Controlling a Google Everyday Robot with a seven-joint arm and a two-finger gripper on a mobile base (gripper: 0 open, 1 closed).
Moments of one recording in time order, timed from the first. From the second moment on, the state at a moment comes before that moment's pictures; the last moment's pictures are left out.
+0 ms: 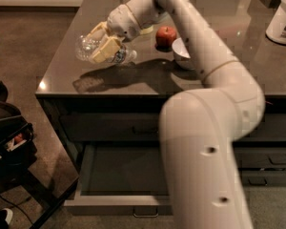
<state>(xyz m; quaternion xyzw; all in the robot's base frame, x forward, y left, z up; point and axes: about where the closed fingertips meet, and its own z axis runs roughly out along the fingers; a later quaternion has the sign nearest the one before) 0.670 0.131 0.909 -0.73 0.44 0.39 0.34</state>
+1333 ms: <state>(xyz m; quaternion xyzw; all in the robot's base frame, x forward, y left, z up) 0.568 0.071 1.034 -0.63 0.45 0.41 0.48</state>
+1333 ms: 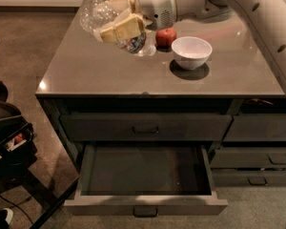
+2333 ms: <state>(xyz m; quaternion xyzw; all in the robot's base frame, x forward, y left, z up) 0.509 0.082 1.034 -0.54 0.44 0.41 0.59</state>
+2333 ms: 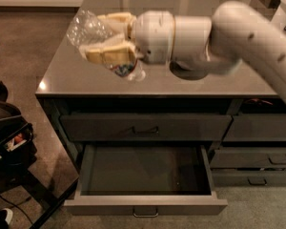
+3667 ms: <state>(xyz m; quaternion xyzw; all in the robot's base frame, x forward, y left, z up) 0.492 0.024 0.849 -0.43 0.54 0.39 0.60</state>
